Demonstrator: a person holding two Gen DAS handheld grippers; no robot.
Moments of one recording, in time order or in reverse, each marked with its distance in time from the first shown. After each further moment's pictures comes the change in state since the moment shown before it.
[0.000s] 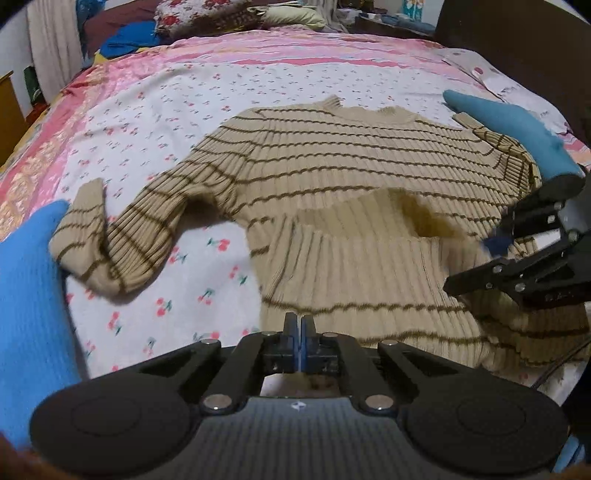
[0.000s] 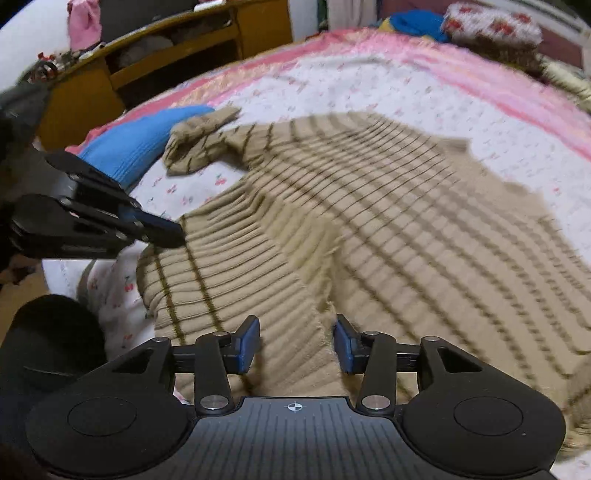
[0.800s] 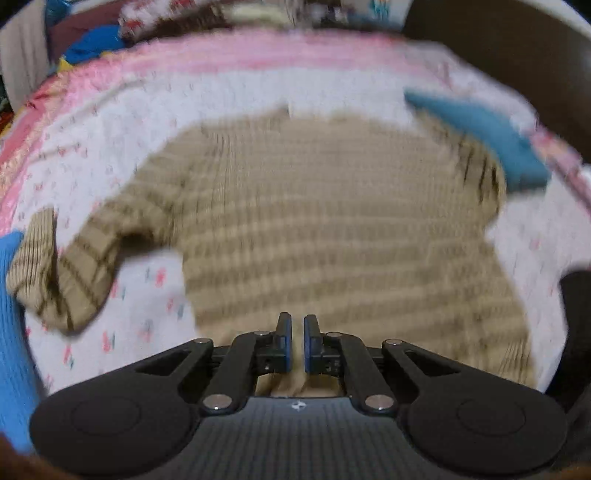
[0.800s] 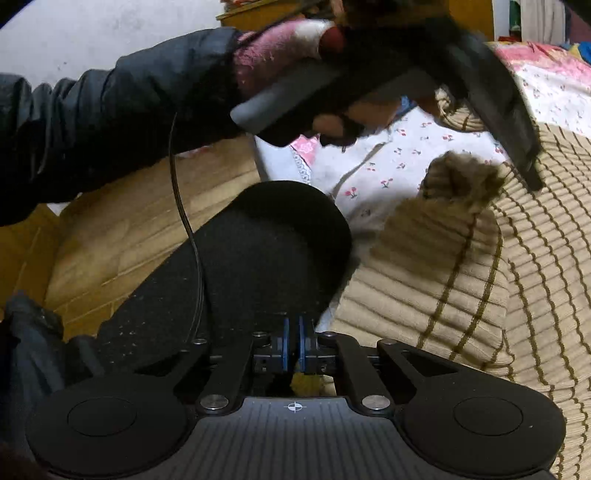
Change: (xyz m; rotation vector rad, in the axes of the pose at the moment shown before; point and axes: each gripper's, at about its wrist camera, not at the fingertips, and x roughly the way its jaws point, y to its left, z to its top) left arm 0.013 -0.030 0.019 0.071 0.056 -0.092; right arm -0.054 0.129 -0.066 -0.356 0.087 0.413
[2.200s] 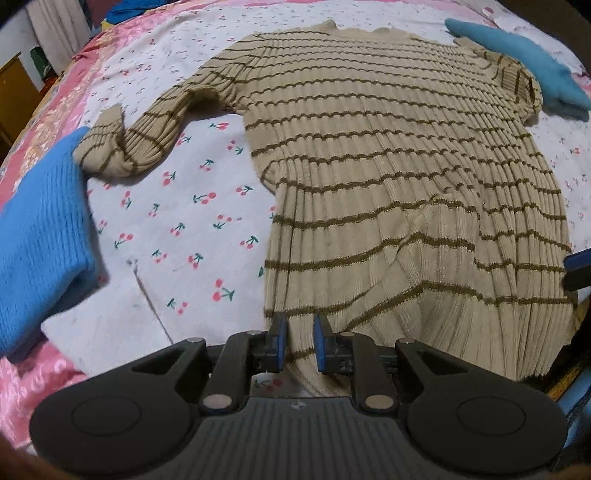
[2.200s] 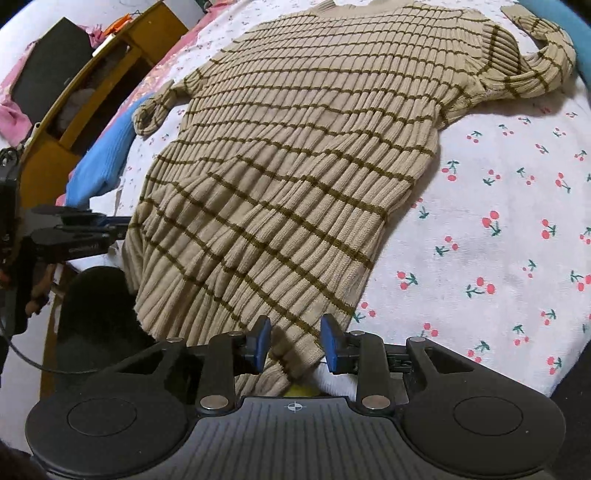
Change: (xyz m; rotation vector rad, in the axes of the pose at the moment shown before) left arm -0.023 -0.010 -0.089 -0.059 0.126 0.193; right arm -0.062 -0.073 -0.133 0.897 -0.119 -0.312
